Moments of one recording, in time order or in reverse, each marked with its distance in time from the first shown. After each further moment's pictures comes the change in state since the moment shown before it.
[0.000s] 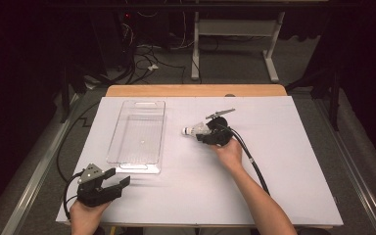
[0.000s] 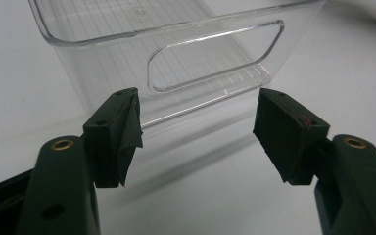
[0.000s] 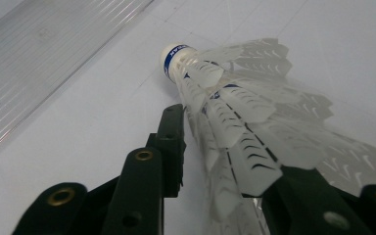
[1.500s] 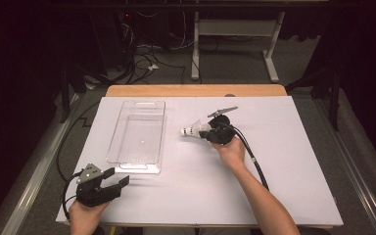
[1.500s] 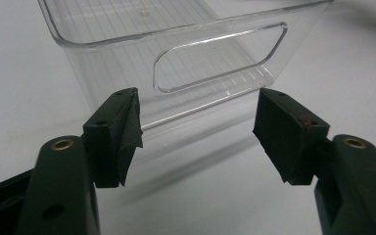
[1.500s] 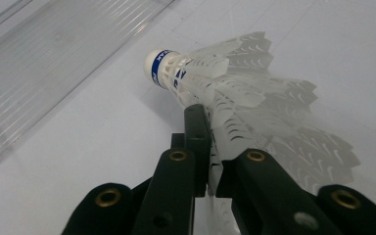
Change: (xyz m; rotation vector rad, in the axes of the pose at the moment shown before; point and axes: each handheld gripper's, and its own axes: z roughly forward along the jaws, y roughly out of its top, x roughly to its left) left arm 0.002 0.000 -0.002 -0.005 0.006 -0.004; right arm 0.001 0.005 -0.015 -0.011 0.012 -0.023
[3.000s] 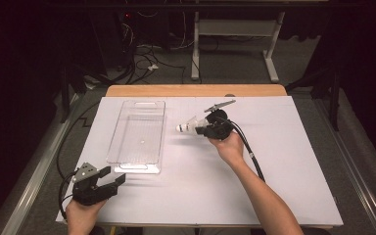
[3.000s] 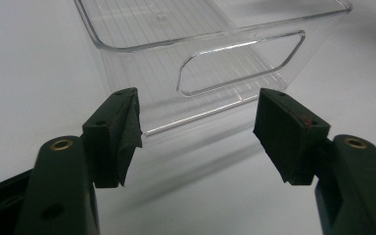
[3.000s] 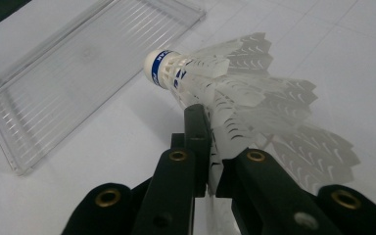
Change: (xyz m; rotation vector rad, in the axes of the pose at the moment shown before) left arm 0.007 0.000 -0.004 -0.010 0.024 -0.021; right arm 0.010 0.021 -0.010 0.000 0.036 -0.028
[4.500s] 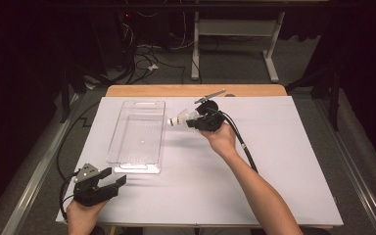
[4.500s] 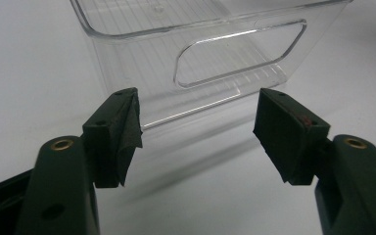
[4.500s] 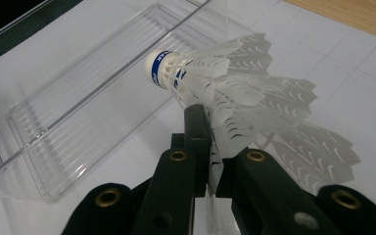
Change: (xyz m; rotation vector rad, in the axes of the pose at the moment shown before) left arm -0.001 -0.002 0.002 0.015 -0.003 0.004; right arm 0.016 0.036 0.002 -0.003 0.028 -0.039
